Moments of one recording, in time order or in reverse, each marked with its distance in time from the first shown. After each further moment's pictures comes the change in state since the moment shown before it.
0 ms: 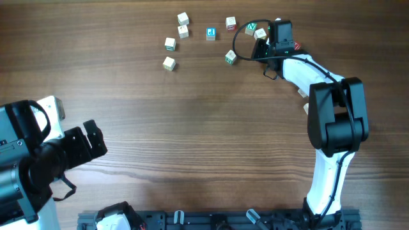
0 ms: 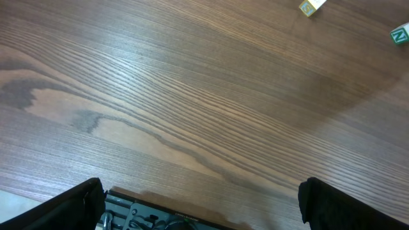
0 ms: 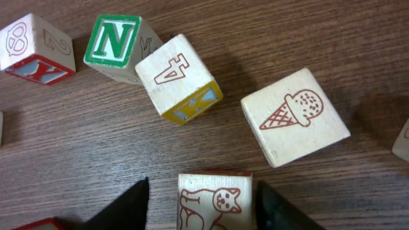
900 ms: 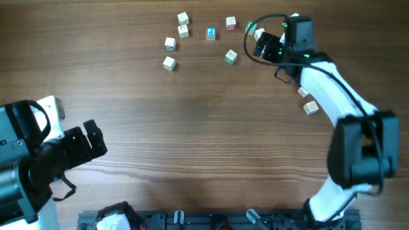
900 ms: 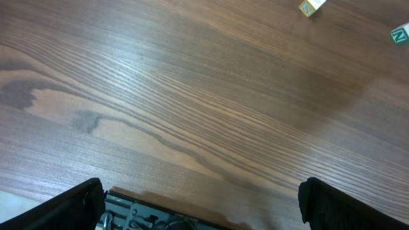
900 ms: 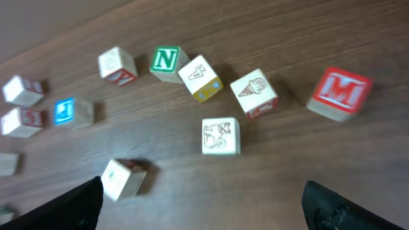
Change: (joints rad) left arm 0.000 0.000 0.001 0.001 0.000 0.000; right arm -0.012 -0.292 -0.124 -0.127 -0.026 0.044
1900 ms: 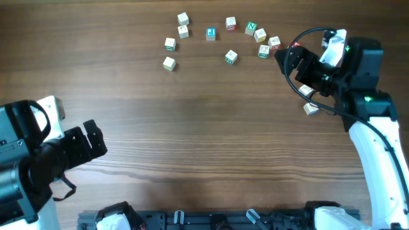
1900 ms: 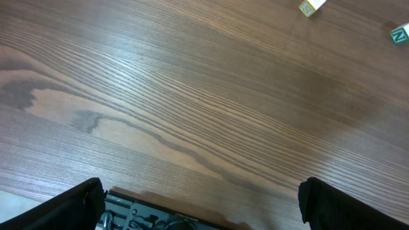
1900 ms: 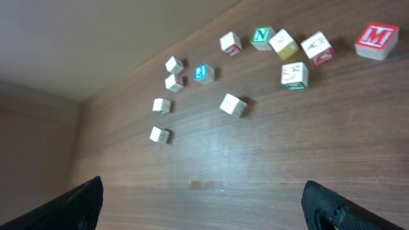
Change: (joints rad) left arm 0.000 0.000 0.000 -0.001 0.000 0.000; right arm -0.181 -0.608 -0.235 -0.226 -0.480 0.056
